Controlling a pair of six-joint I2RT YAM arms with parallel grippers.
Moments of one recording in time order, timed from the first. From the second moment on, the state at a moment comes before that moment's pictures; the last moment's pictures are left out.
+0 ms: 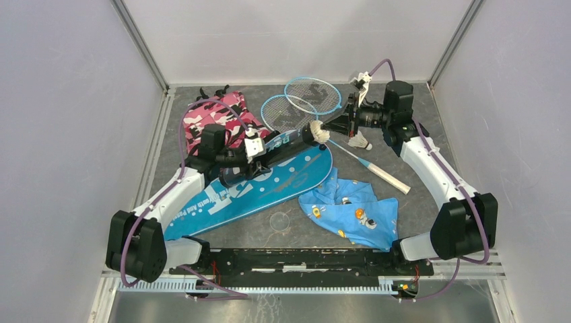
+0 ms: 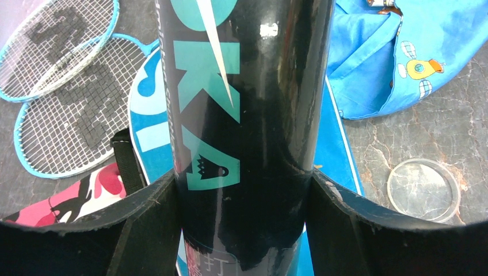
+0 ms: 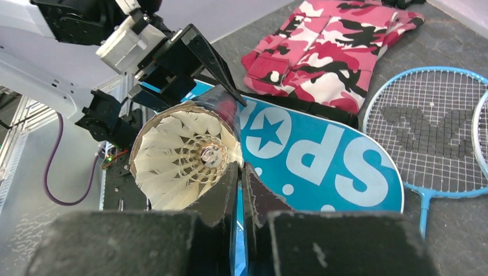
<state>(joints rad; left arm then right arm) -0.30 1.24 0.78 -0.14 0.85 0.74 0.21 1.41 1.15 0.04 -1.11 0.12</state>
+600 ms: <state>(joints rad) -0.30 1.27 0.80 -0.19 0.88 0.78 0.23 1.40 1.25 -0.24 -0.99 -0.20</state>
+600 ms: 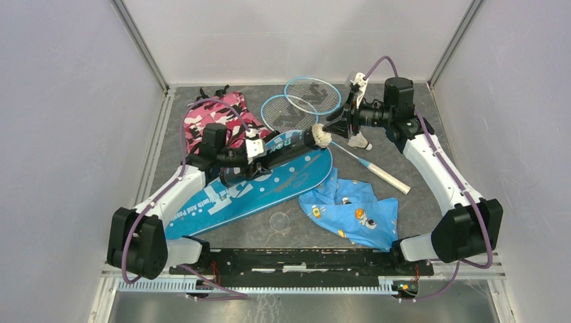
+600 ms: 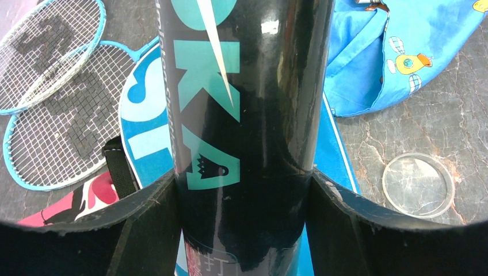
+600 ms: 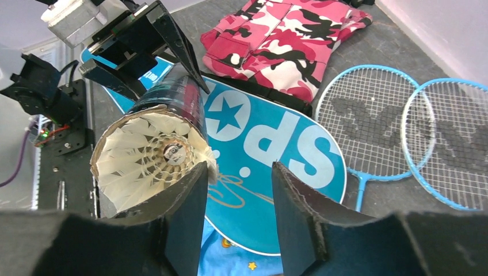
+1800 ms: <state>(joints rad) -0.33 1.33 0.86 -0.25 0.91 0.83 0.31 1.45 1.28 -0.38 -0.92 -0.38</state>
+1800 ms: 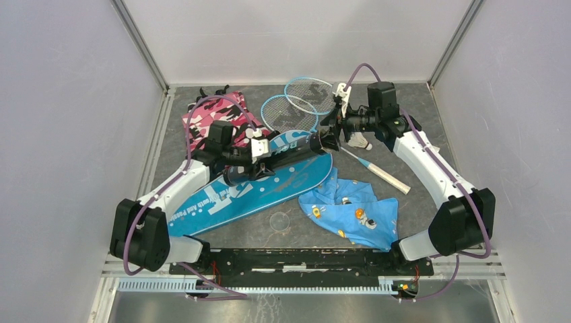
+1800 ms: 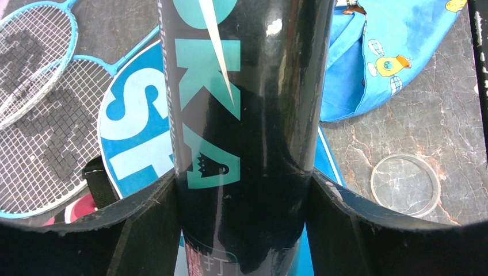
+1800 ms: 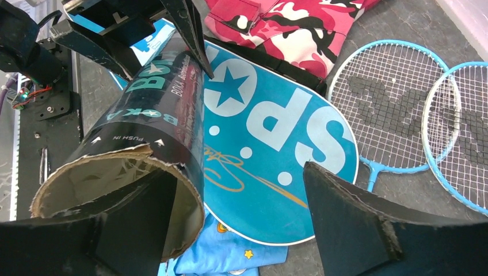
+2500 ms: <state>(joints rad) -0.27 1.35 0.88 -0.30 0.84 0.83 0.11 1.39 1.36 -0.39 -0.71 -0.32</state>
